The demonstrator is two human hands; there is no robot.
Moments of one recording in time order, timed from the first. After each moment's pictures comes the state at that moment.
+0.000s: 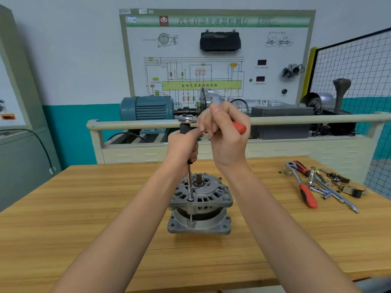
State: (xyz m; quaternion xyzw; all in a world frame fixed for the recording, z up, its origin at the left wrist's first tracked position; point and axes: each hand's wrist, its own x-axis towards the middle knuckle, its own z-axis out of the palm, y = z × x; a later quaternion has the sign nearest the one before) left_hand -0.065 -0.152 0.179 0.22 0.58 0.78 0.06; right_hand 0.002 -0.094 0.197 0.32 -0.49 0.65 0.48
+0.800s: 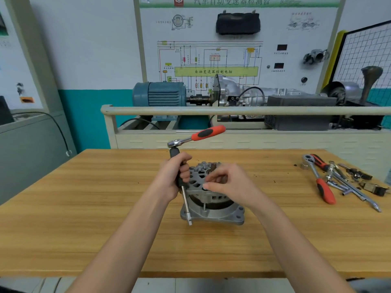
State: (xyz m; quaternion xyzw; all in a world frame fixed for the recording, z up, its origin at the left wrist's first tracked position) left_hand -0.091 -0.206 0.104 0.10 0.54 0.81 0.20; right_hand -0.009 -0.059 0.091 0.01 -0.91 0.37 0.17
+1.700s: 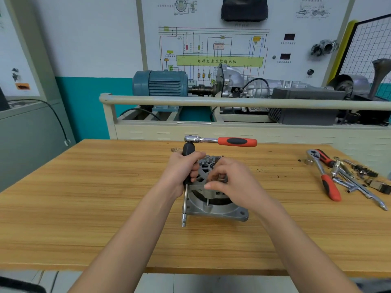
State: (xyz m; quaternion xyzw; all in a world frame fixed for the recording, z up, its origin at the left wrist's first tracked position) left_hand -0.084 -0.201 0.098 0.16 0.64 0.74 0.15; right_hand -0.014 -0.065 0.084 0.05 -0.95 0.23 0.21
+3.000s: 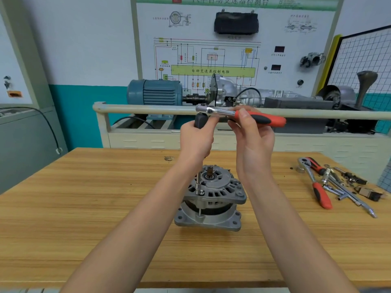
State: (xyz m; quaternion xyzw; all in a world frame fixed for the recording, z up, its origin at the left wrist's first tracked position) left_hand -0.068 -0.147 0.170 0.20 0.60 0.77 0.00; right_hand -0.015 -0.073 0.161 0.15 -0.45 0.75 0.46
